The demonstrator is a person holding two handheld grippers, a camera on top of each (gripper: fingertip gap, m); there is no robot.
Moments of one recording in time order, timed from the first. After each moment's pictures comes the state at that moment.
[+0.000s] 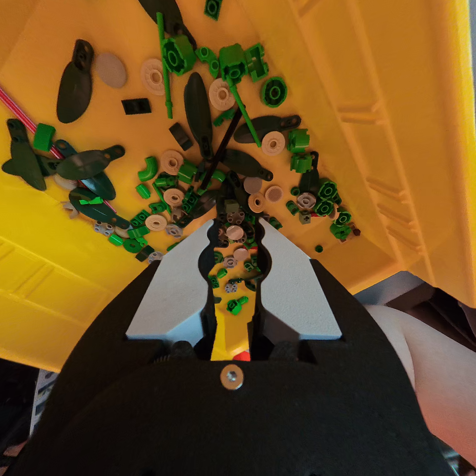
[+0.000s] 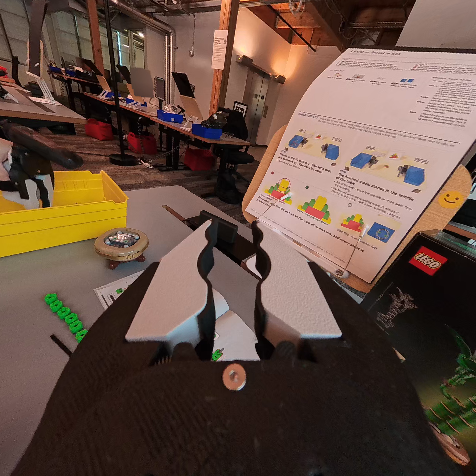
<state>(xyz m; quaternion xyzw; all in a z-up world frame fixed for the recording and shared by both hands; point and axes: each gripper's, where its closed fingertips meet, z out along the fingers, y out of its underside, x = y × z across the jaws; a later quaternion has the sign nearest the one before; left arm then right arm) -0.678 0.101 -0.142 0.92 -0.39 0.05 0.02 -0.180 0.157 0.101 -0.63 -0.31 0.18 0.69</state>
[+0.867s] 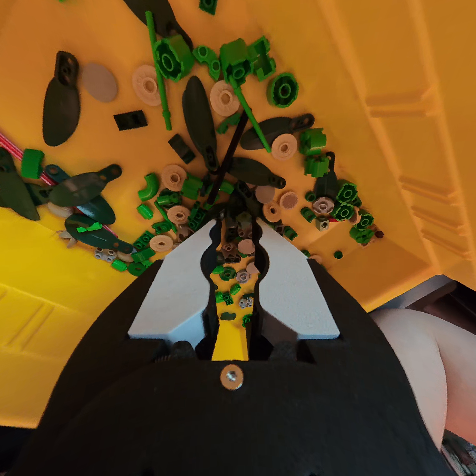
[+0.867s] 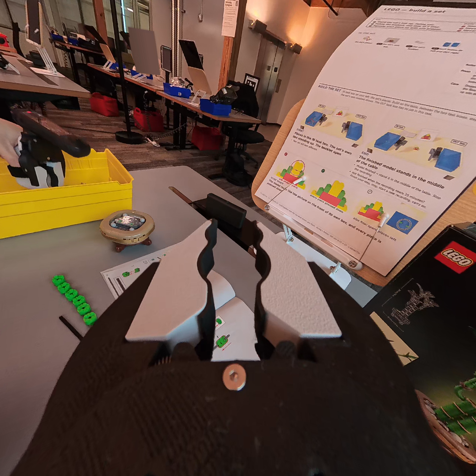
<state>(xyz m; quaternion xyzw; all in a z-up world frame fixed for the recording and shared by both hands) -0.680 0.105 -0.163 0.90 -0.42 0.06 0.03 -0.191 0.161 0.084 -0.66 -0.33 0.17 0.66</state>
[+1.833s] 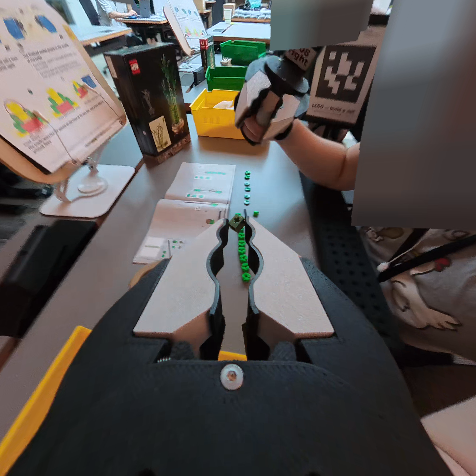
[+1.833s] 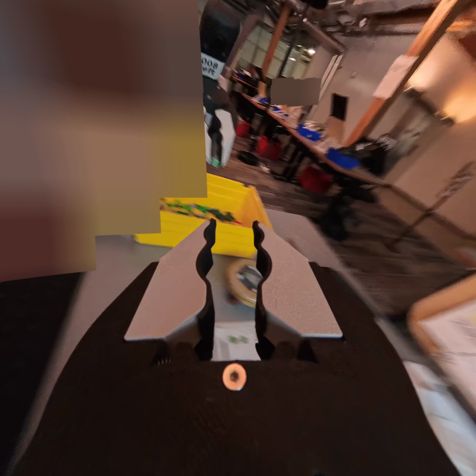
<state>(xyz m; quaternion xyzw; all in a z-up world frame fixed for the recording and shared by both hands) -0.515 0.063 0.074 0.58 -0.56 0.40 -0.43 -0.404 0.056 0.085 -0.52 -0.54 0.29 0.60</state>
